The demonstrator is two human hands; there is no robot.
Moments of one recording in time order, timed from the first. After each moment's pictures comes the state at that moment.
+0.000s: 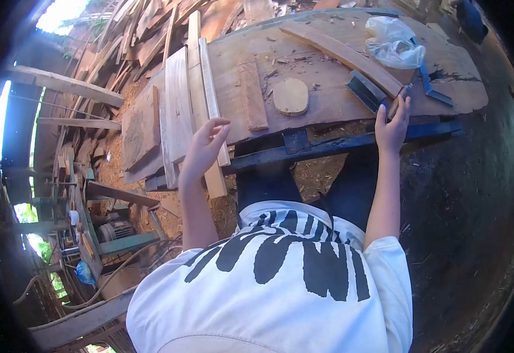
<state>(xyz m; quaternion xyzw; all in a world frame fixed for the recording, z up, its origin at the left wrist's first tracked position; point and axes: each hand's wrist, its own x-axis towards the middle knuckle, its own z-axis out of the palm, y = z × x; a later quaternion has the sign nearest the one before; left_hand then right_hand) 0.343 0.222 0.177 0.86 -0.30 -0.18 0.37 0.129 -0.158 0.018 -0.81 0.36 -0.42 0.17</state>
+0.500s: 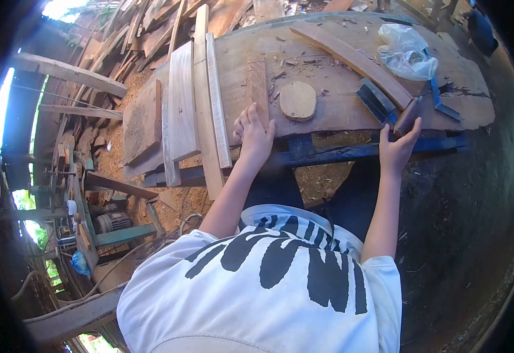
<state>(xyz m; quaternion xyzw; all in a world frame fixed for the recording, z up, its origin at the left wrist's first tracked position) 0.328 0.139 0.048 0.94 -0.25 0.00 0.22 0.122 -0.133 0.026 -0.80 0.37 -0.45 0.16</state>
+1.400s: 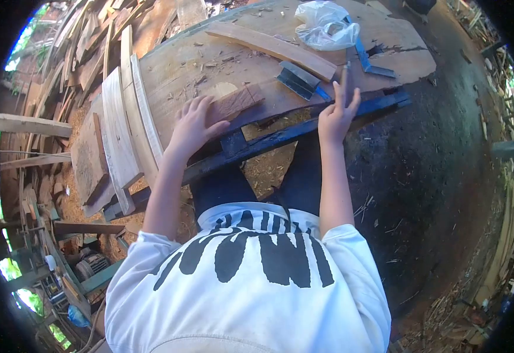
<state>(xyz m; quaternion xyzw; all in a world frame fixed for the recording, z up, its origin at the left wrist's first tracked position) 0.351 0.106 0.108 0.86 -0.50 -0.02 0.11 0.114 -0.150 0.017 -0.79 0.39 -0.45 0.11</state>
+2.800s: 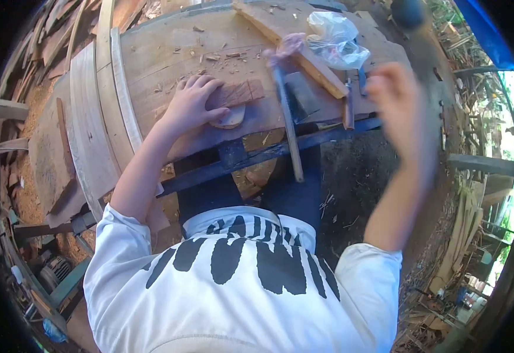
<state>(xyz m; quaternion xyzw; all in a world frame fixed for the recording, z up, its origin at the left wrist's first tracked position) 0.429 0.075 0.075 0.77 -0.60 -0.06 0.21 0.157 -0.128 0.309 -0.90 0.36 -0.15 0.20</state>
